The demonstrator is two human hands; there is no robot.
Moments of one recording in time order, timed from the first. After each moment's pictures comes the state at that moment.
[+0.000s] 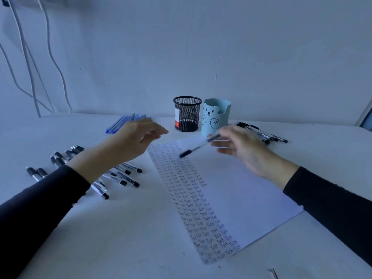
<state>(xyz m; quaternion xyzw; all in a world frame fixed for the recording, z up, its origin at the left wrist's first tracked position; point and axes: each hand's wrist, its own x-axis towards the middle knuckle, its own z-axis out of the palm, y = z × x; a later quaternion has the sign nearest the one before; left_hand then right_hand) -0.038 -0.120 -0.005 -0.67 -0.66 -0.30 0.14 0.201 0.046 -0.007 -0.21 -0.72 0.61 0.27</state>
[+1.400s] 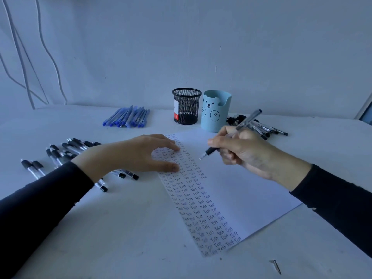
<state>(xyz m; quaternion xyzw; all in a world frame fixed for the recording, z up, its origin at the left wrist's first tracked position) -0.020 -0.123 -0.019 -0.67 -0.72 -0.14 -0.12 0.213 0.012 0.002 -0.19 -0.72 0.64 0.20</state>
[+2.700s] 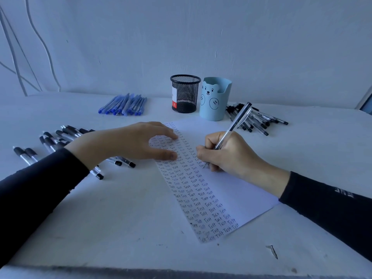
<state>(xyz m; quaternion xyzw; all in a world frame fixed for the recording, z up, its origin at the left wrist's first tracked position) -0.014 -0.122 -0.015 -0.66 -0.73 -0.13 -0.12 0.205 -0.011 -0.030 -0.22 -0.82 0.47 0.24</state>
